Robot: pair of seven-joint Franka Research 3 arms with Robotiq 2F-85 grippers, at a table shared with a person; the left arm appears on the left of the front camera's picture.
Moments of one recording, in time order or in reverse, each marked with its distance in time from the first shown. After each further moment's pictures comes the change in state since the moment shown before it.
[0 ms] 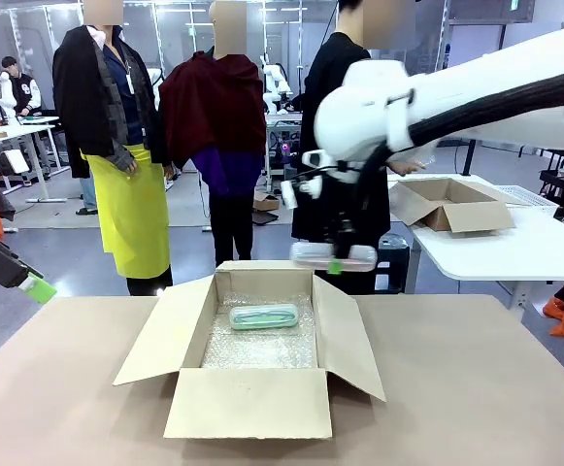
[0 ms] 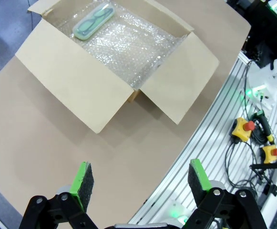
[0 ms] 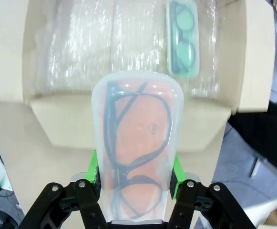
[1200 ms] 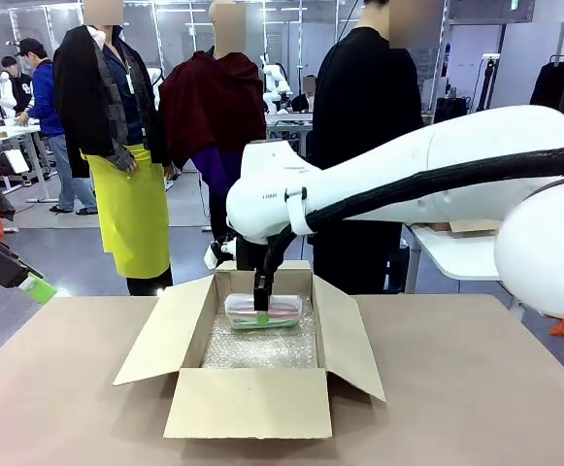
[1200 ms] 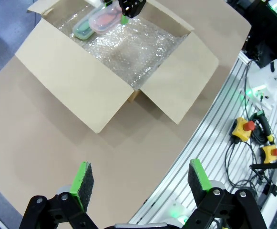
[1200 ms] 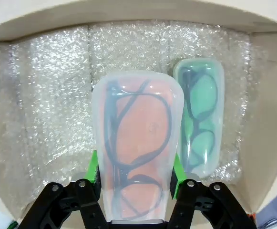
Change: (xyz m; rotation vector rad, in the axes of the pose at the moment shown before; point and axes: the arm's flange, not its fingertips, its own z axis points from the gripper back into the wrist) left arm 0.000 0.000 0.000 0.000 0.000 0.000; right arm 0.123 -0.016 -0.142 0.039 0.092 -0.099
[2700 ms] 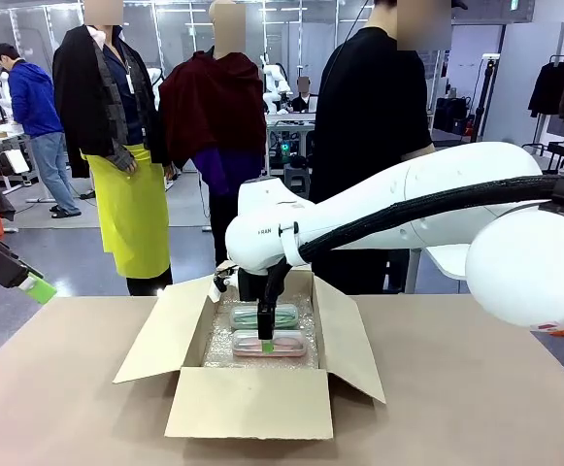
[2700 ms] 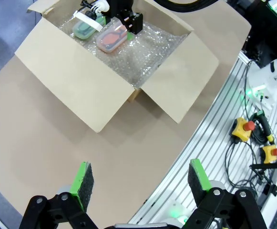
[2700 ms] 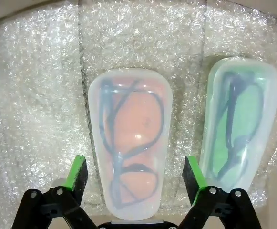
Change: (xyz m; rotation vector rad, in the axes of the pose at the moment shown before) left arm 0.000 0.000 0.000 0.000 0.000 0.000; right arm -0.001 -0.003 -0.064 0.063 0.073 0.027
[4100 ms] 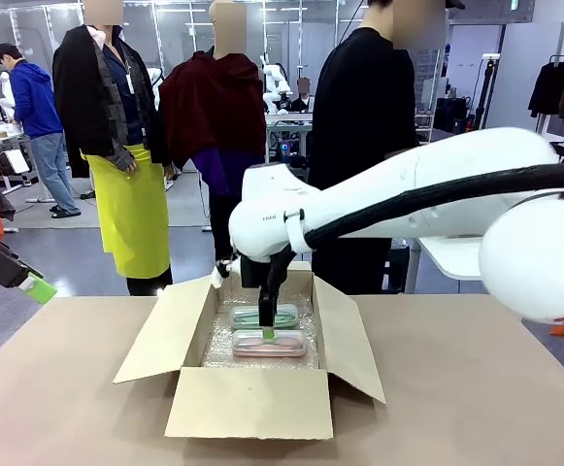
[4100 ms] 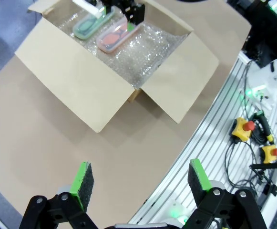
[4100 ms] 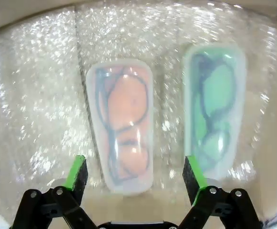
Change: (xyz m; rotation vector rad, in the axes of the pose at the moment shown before) left arm 0.000 0.000 0.000 0.000 0.000 0.000; right arm -0.013 0.004 0.047 -0.050 -0.029 -0.062
